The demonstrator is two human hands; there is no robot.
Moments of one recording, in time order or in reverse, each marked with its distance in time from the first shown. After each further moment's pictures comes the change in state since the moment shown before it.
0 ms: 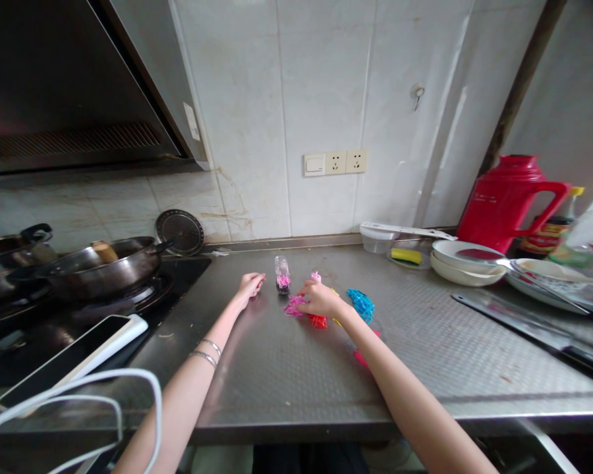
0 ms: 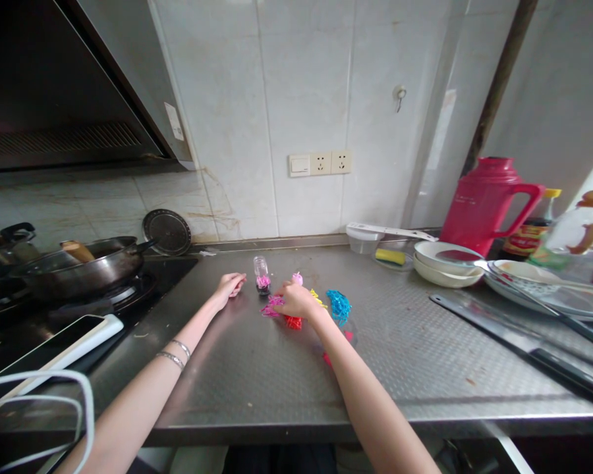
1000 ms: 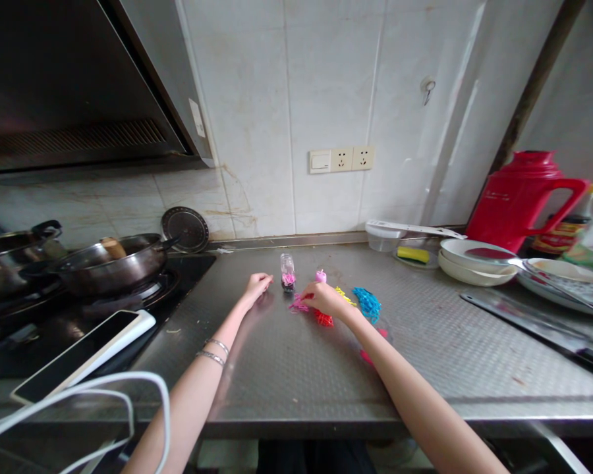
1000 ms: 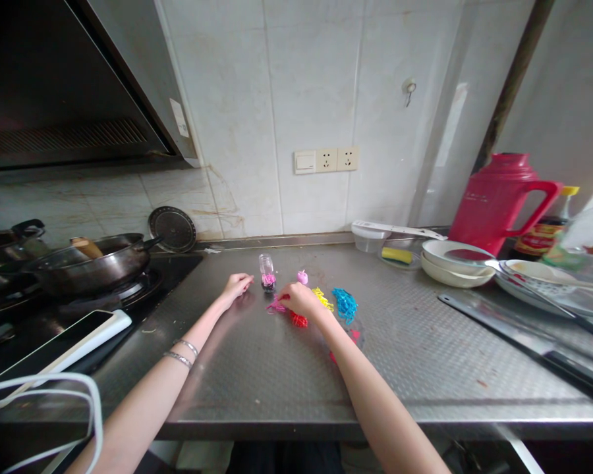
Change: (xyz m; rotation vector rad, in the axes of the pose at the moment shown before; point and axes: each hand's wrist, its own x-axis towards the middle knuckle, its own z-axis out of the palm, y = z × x) left_hand -0.011 0.001 0.007 0.169 0.044 0.069; right_hand 0.002 -0.005 0.006 0.173 -0.018 0.008
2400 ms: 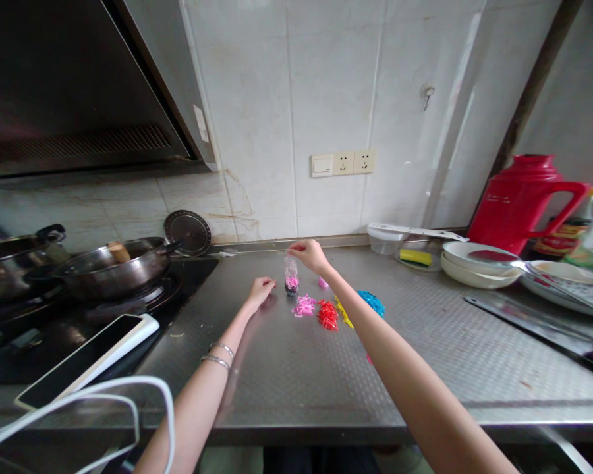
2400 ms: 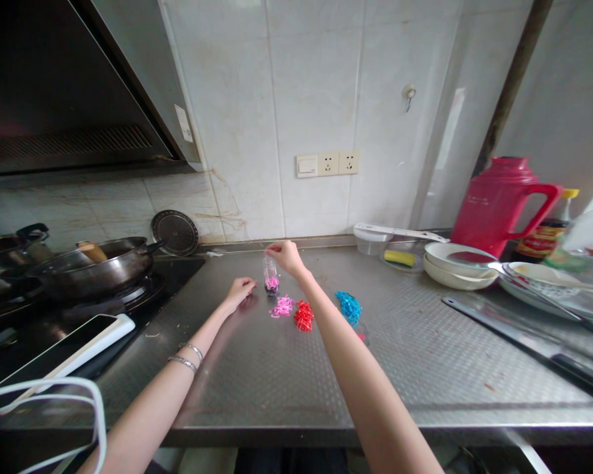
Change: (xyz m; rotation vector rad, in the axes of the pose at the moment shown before) left_hand 0.006 -0.011 0.001 0.112 0.047 0.072; right_hand 0.100 -0.010 -0.042 0.303 0.488 0.064
